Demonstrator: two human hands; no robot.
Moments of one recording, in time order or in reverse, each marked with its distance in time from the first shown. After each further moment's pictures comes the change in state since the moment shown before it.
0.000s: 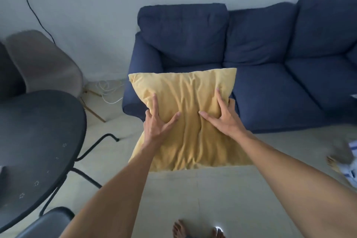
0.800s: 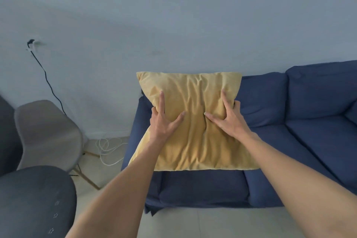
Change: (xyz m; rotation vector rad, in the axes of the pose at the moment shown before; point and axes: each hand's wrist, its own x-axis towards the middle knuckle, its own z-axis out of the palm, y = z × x) left_hand 0.216 0.204 -0.063 -0.078 0.161 0.326; right_hand 0.214 -0.125 -0.162 0.027 0.218 -0.154
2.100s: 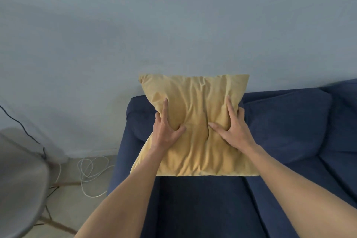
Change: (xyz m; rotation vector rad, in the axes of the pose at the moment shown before) left_hand 0.375 -0.090 0.134 0.019 -0.054 -0.012; right_hand 0.381 0.088 0.091 0.028 0.034 -0.061
